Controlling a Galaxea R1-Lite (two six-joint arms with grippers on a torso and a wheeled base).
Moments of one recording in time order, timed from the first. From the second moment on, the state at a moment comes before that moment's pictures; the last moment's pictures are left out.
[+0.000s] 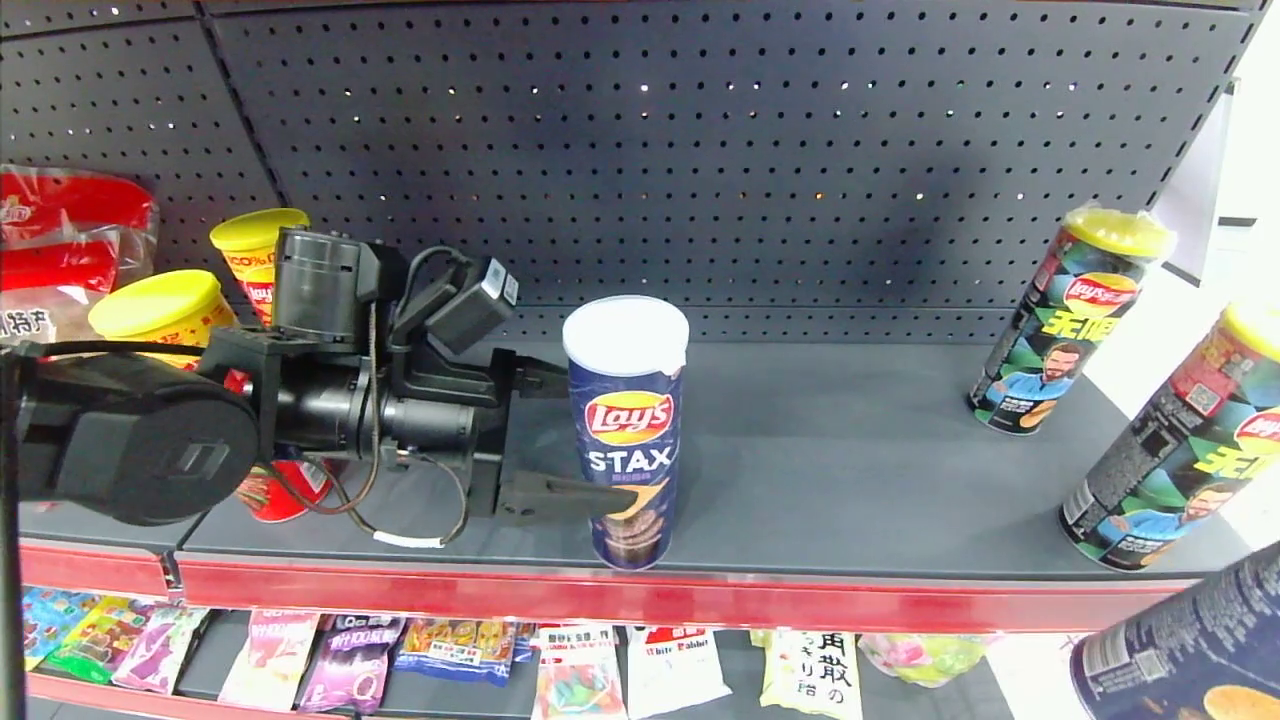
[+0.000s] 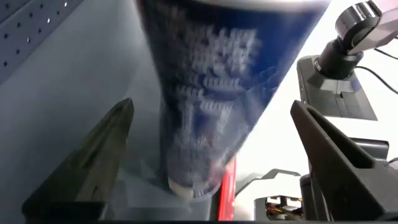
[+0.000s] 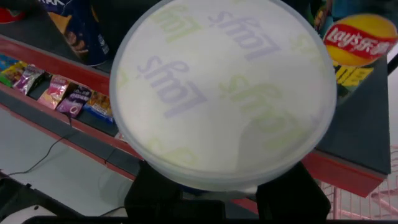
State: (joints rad) left arm -0.42 1.75 -0.97 -0.32 -0.97 0.39; right arm 0.01 0.57 -0.57 0.18 0.39 -0.10
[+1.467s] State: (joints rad) left arm -0.28 1.24 -0.47 -0.32 -0.72 0.28; right arm 0.47 1.77 -1.48 -0.03 0.36 -0.17
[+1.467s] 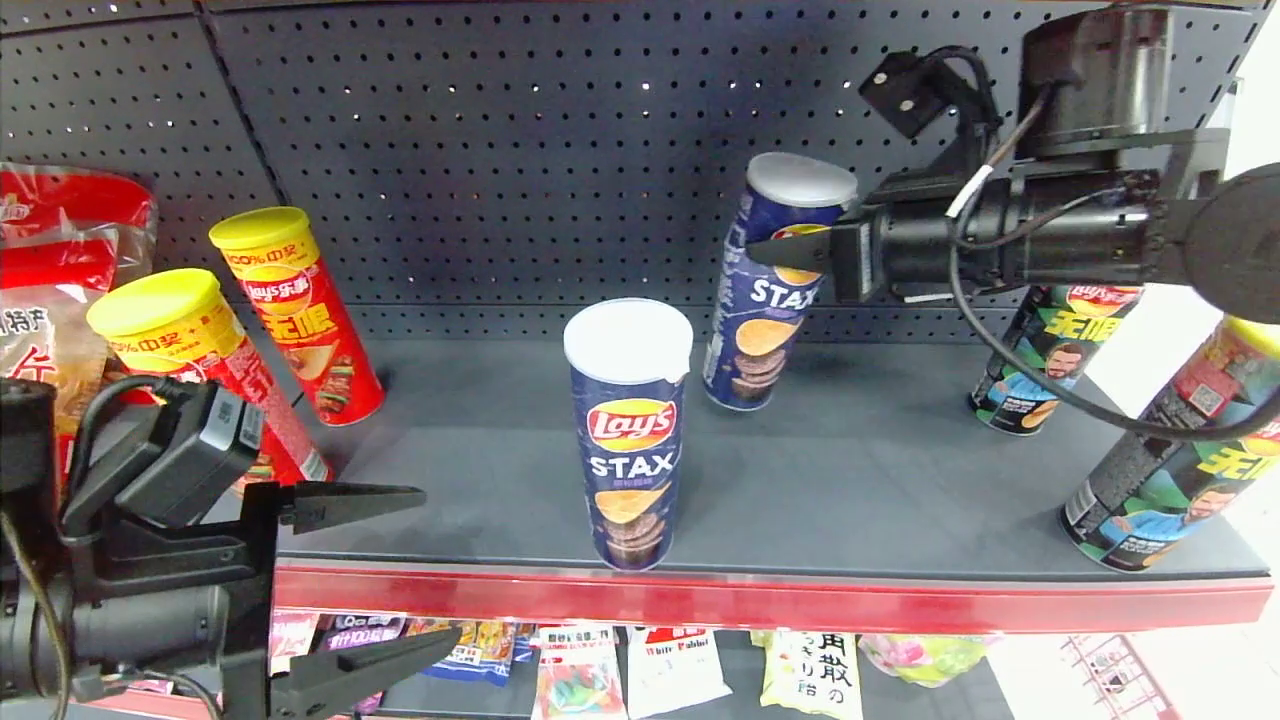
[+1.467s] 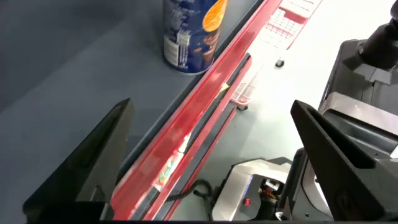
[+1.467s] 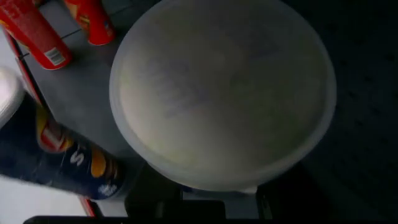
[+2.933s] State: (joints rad) left arm -0.28 1.16 -0.44 -0.31 -0.70 0.25; right arm 0.57 1.98 -1.61 -0.03 0.35 -0.17
